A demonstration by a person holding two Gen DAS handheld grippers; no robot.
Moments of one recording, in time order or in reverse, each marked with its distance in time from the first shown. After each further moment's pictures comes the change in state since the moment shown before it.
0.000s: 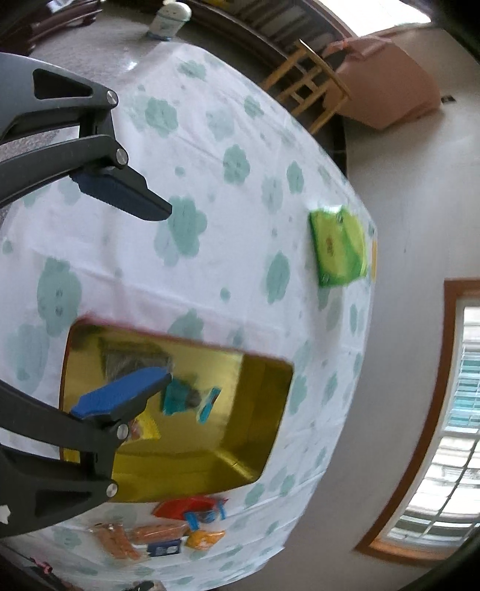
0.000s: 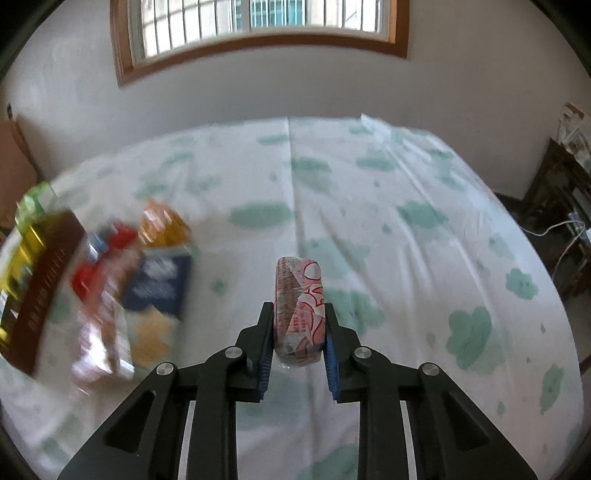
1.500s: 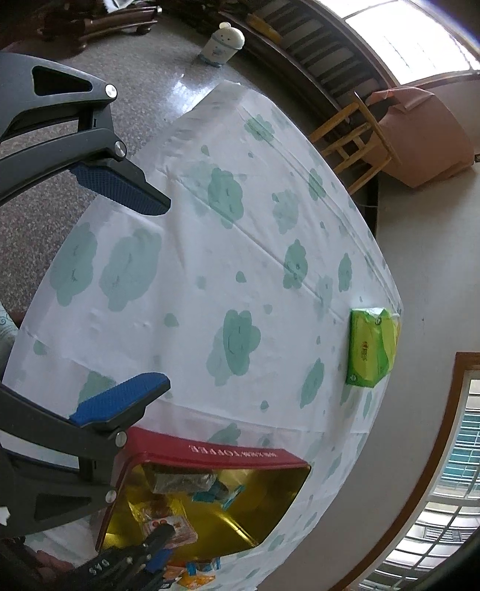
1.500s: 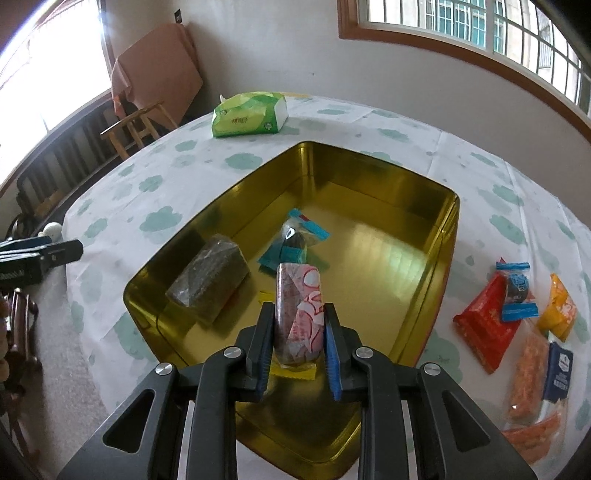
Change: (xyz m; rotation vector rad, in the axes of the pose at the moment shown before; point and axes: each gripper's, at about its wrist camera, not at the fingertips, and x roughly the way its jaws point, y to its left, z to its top) left arm 0.003 0.084 -0.048 -0.137 0.059 0.123; right arm -0.002 0.320 -0.029 -0.475 0.092 0.475
